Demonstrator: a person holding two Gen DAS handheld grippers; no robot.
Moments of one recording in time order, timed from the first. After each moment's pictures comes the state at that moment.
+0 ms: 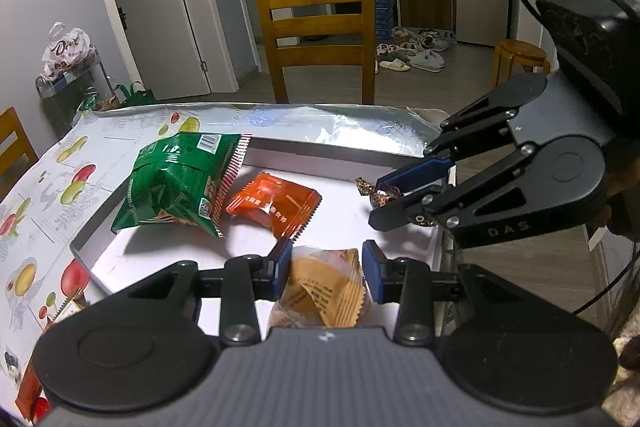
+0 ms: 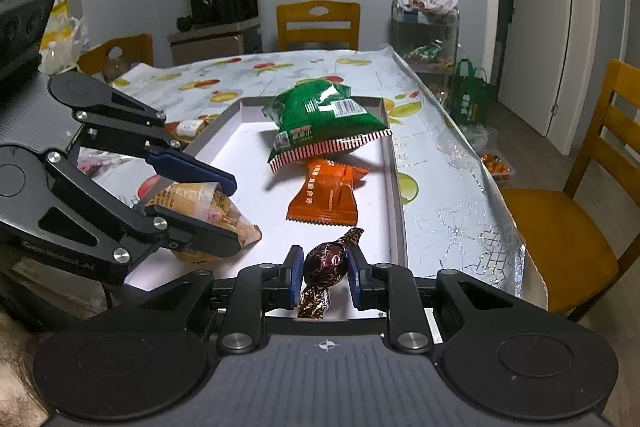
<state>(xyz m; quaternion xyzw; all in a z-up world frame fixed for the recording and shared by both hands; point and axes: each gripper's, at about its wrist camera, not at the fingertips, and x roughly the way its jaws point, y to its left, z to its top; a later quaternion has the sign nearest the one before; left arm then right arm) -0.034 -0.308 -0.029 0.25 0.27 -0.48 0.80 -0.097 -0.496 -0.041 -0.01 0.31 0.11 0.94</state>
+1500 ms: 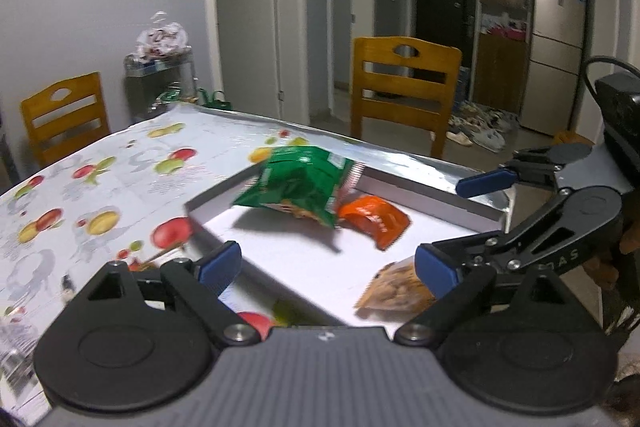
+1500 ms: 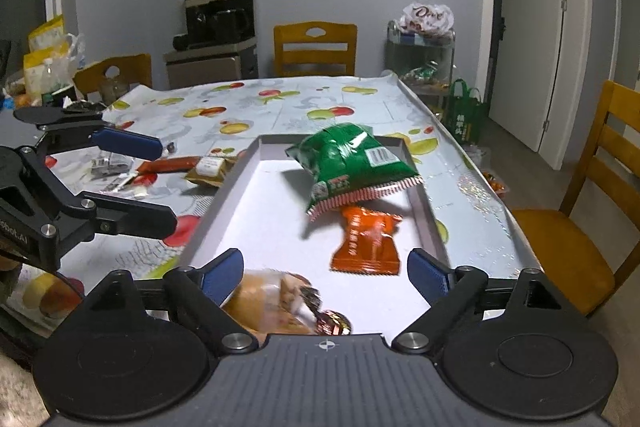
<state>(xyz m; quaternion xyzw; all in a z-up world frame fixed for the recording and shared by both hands) -0.031 -0.194 0.007 0.12 0.24 -0.40 0.88 -0.092 -0.452 -0.009 0.00 0.28 0.09 0.95</state>
